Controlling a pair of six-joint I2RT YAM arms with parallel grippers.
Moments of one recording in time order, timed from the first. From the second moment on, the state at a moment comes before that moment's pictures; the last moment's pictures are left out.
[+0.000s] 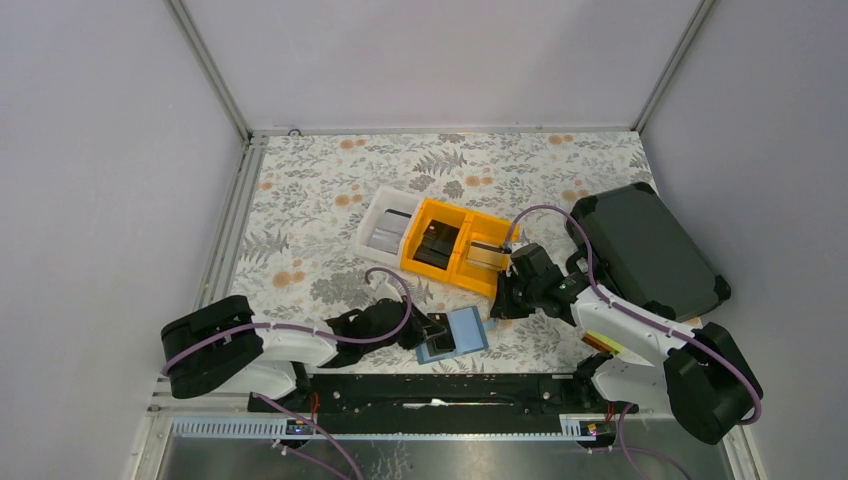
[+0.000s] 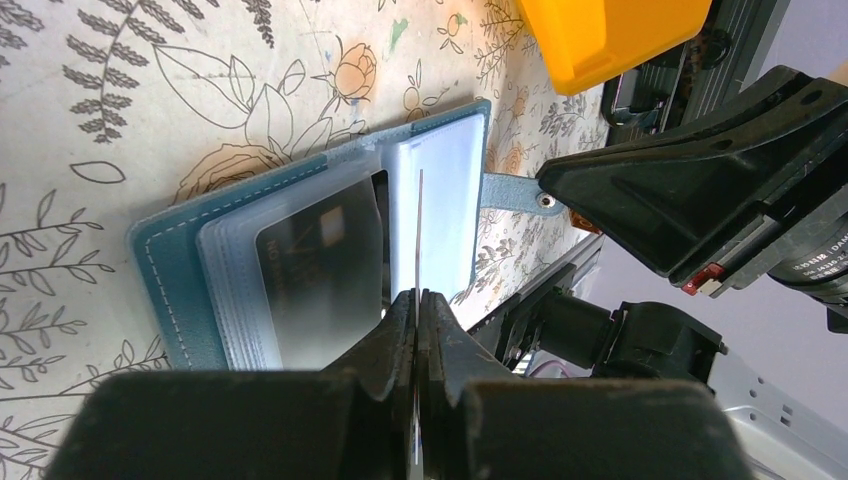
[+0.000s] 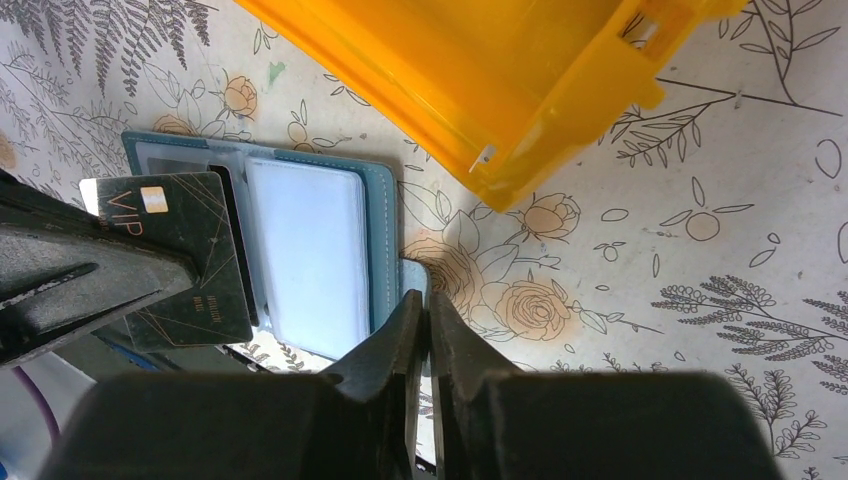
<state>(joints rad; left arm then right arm) -1.11 1.33 0.26 0.49 -0.11 -1.48 0.62 1.15 0.53 -0.36 -0.19 0.52</state>
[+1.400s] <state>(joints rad) -1.12 1.41 0.27 0.57 -0.14 -1.50 0.62 1.15 0.52 -0.36 -0.19 0.52</state>
